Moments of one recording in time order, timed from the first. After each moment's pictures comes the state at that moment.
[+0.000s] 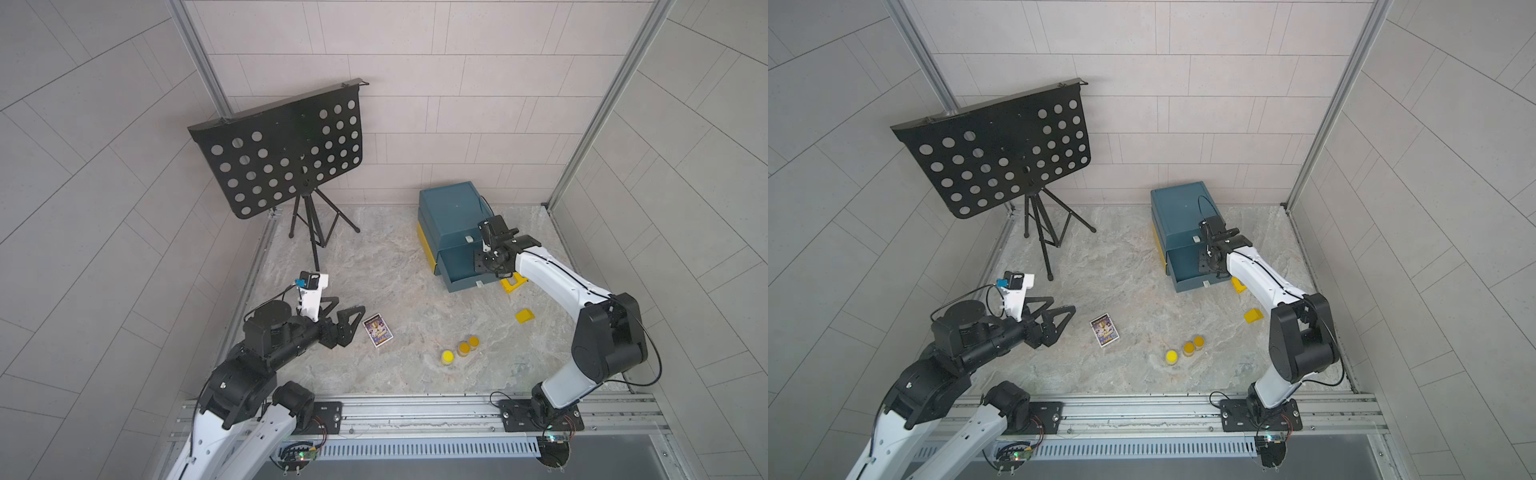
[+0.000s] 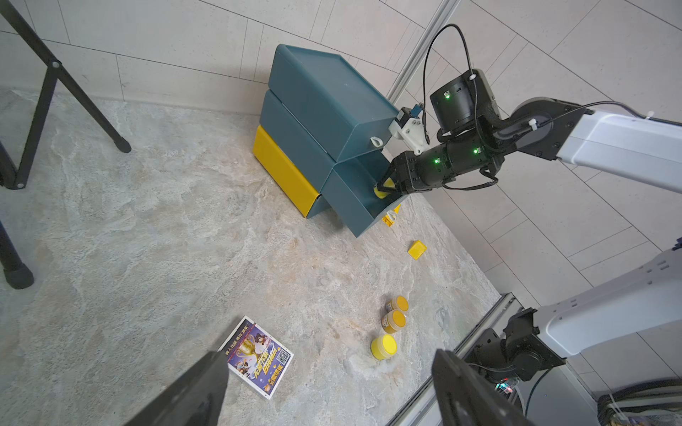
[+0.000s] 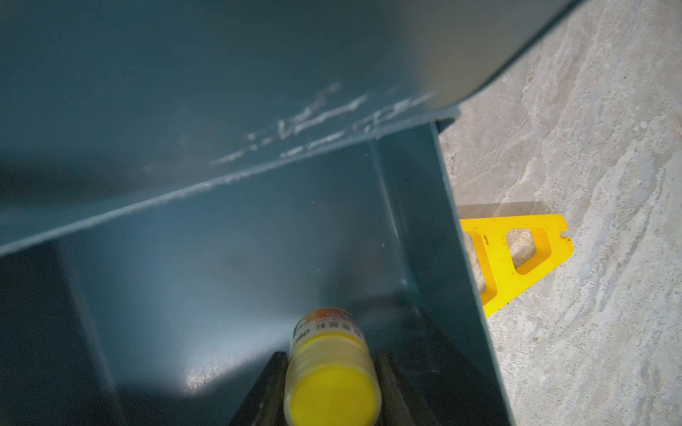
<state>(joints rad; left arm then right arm) -0.44 0.45 0.81 -0.73 0.29 -0.37 0.27 1.61 1.27 -0.74 0.17 0.32</state>
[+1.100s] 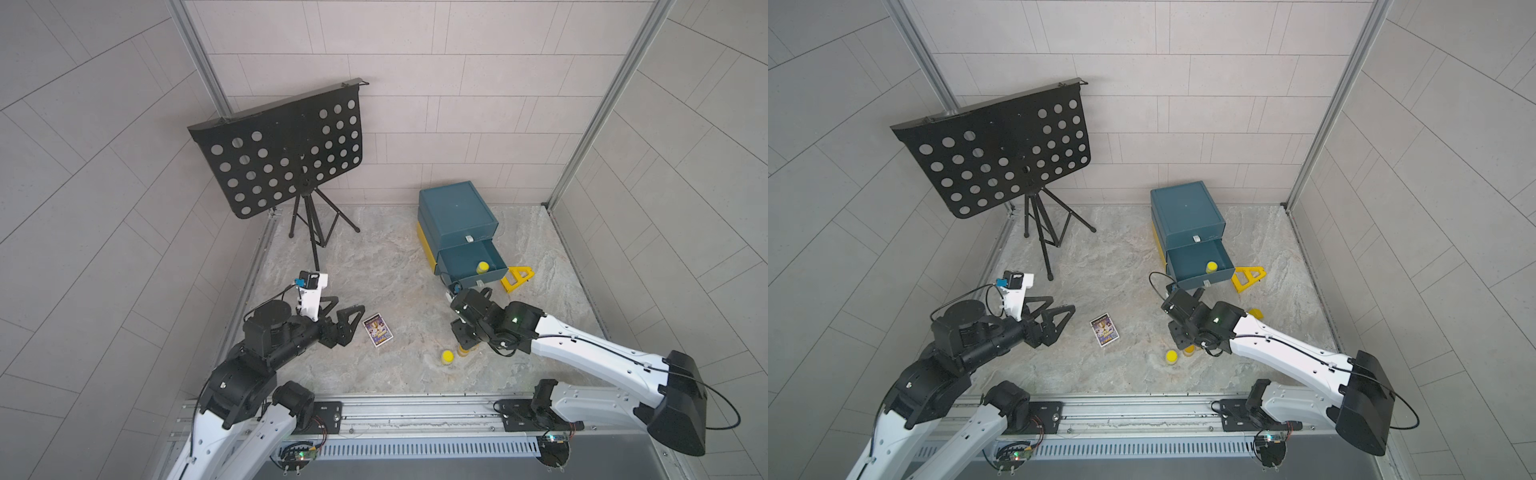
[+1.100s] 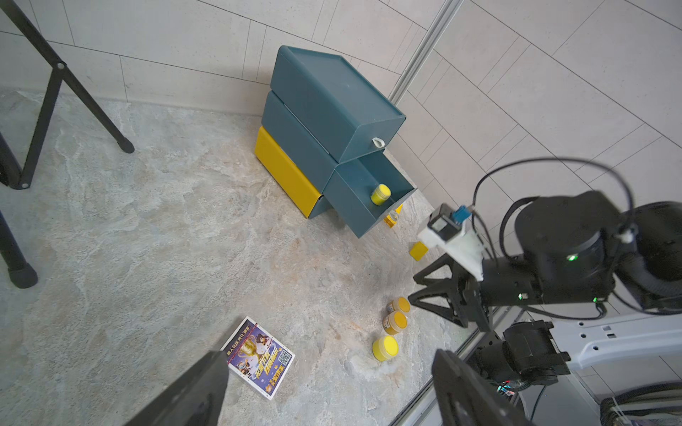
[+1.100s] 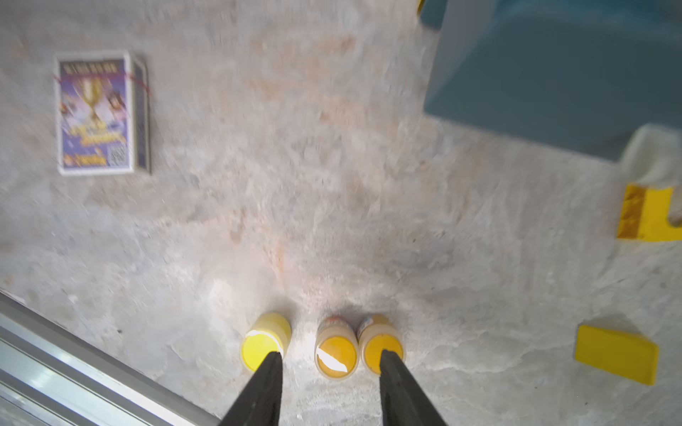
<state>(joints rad) -0.44 0.45 0.81 -0.73 0.29 -0.37 0.91 1.15 0.83 -0.84 0.19 0.43</state>
